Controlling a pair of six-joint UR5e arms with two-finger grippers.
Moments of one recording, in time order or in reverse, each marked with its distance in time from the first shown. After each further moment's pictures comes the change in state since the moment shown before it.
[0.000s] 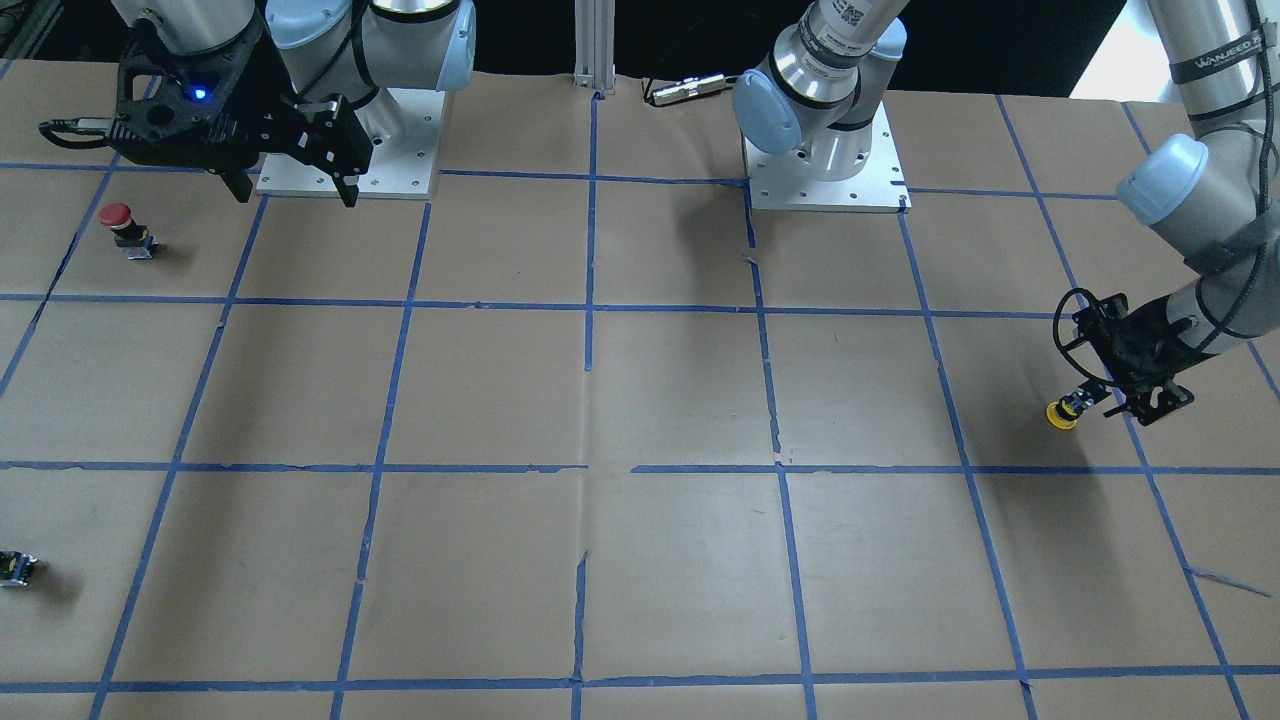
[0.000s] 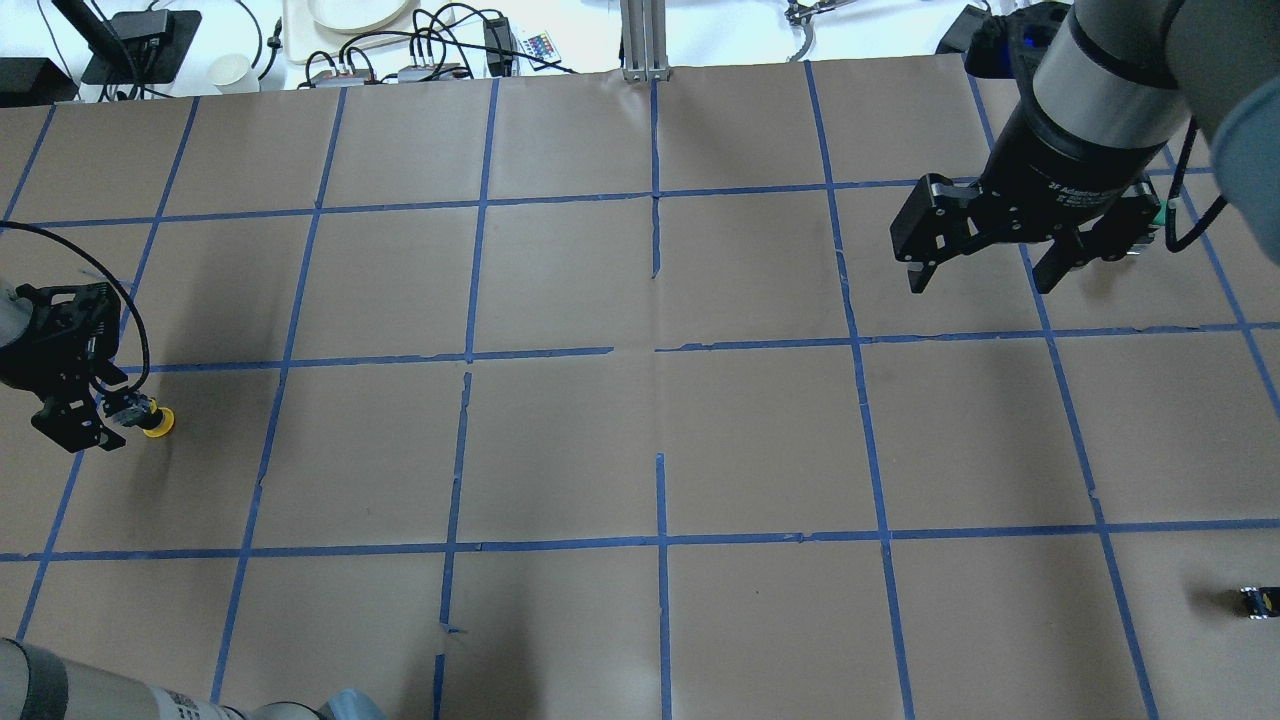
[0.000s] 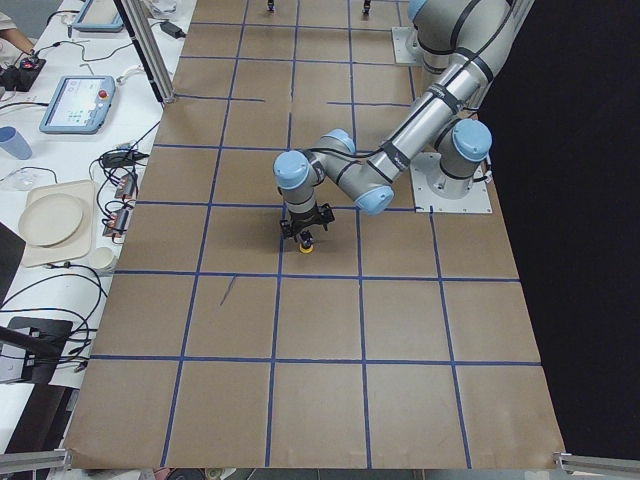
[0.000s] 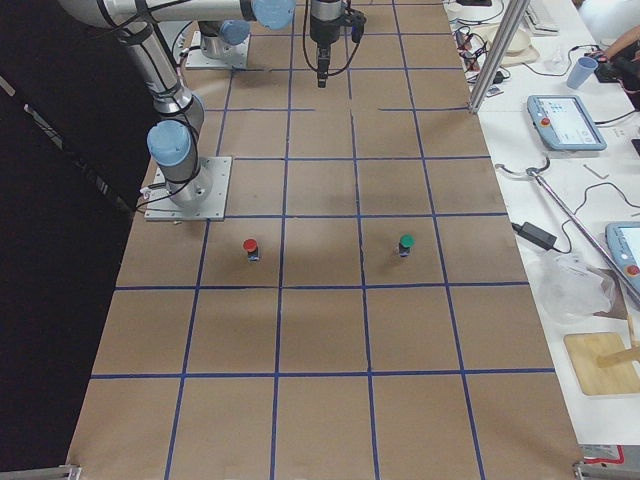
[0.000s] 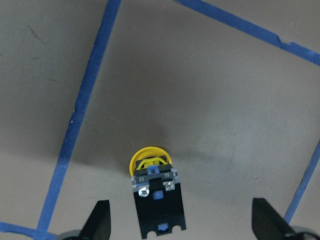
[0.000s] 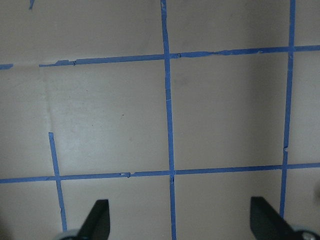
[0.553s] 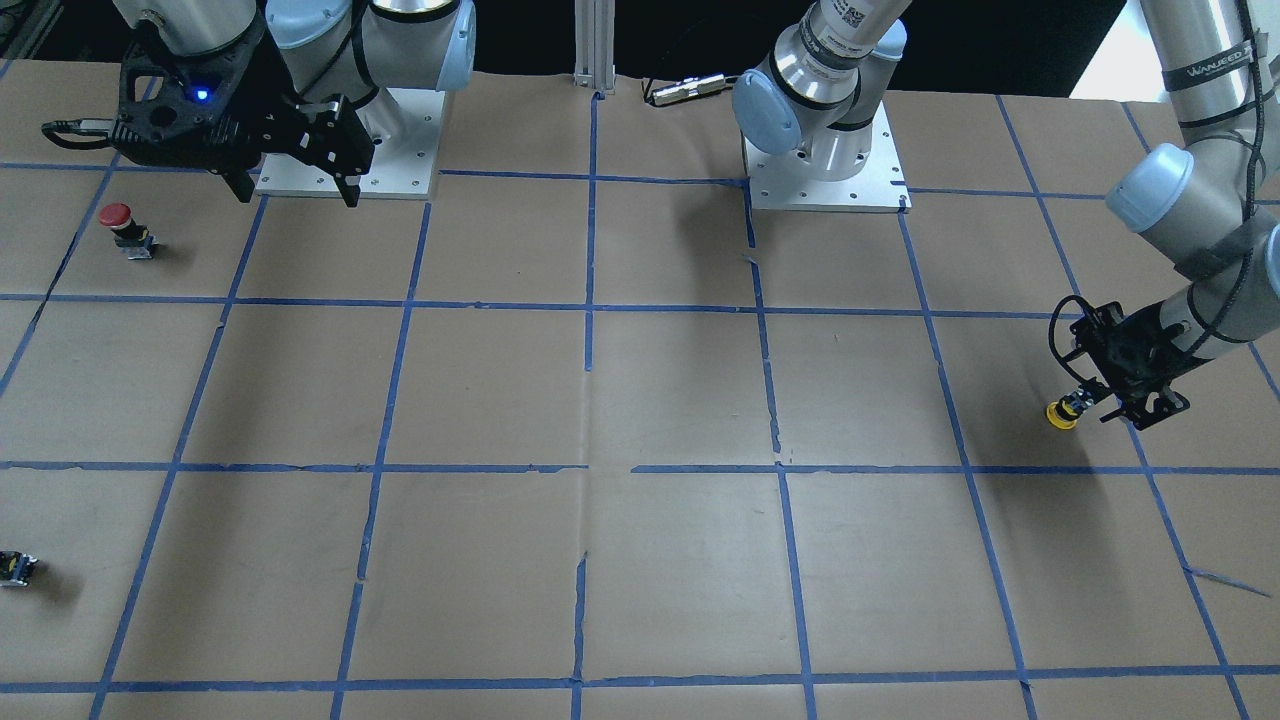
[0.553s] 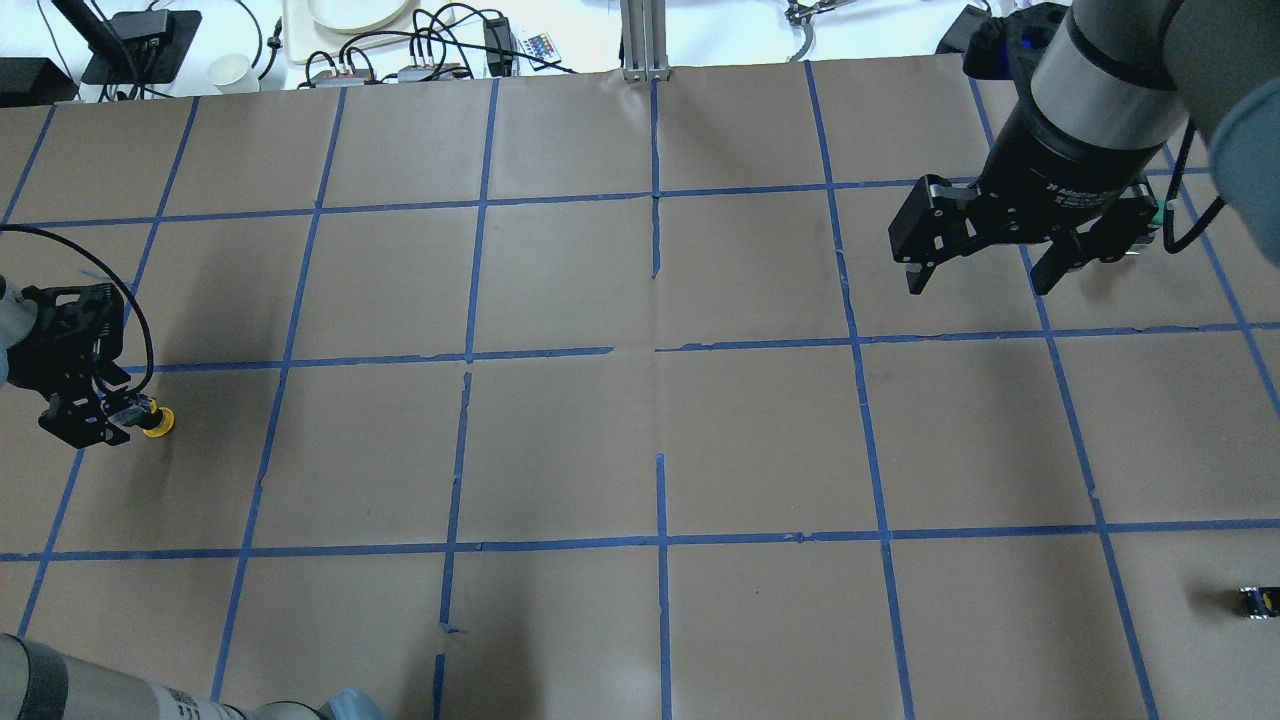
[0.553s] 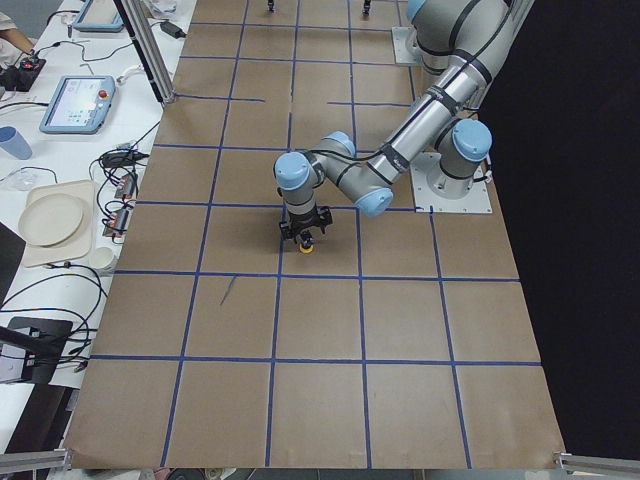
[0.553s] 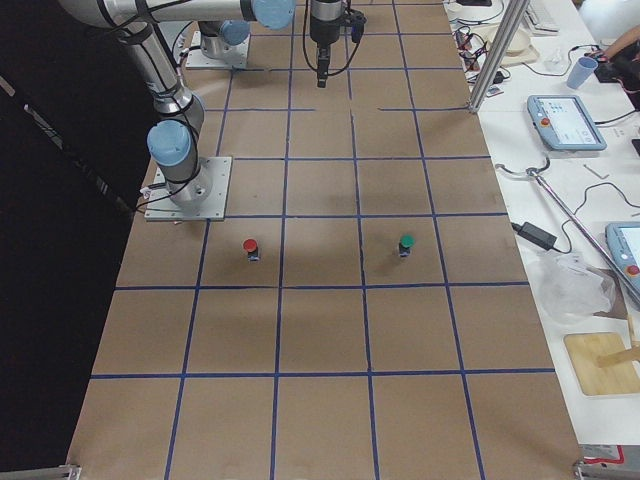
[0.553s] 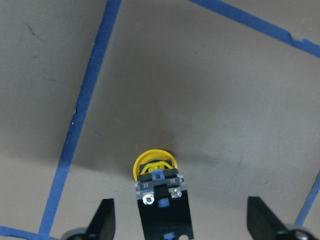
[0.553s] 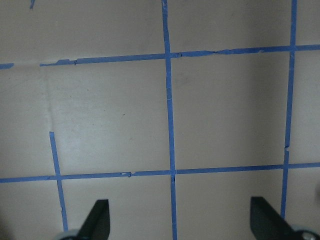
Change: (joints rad) left arm -0.001 -0.011 -0.008 0.049 -0.002 0.013; right arm 0.001 -0.001 0.001 0.000 0.002 0.002
